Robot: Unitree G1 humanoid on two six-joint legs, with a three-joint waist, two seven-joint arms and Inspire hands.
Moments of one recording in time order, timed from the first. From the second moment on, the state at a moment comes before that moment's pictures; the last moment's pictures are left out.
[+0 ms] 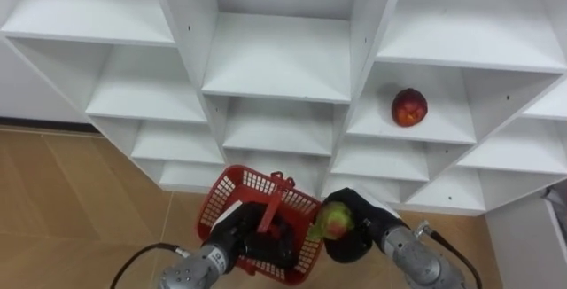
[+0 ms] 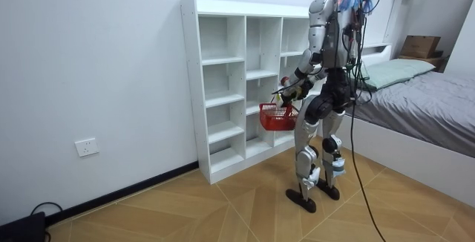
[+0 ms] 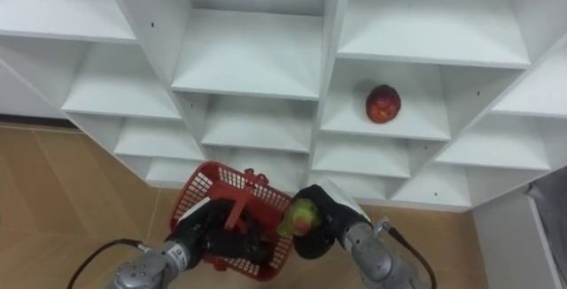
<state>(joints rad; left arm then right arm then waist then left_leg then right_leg) -0.08 0.16 -0.36 0.75 -0.13 -0.16 -0.22 -0.08 -0.25 0.33 0.67 -0.40 -0.14 0.10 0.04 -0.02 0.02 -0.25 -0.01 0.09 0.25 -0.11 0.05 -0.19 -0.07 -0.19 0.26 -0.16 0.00</state>
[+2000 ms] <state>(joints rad) -0.04 0.22 -0.43 0.69 -0.14 -0.16 -0.38 -0.10 -0.23 0.39 0.79 -0.37 -0.15 0.06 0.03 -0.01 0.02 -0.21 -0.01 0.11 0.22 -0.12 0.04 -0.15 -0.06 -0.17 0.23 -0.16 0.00</state>
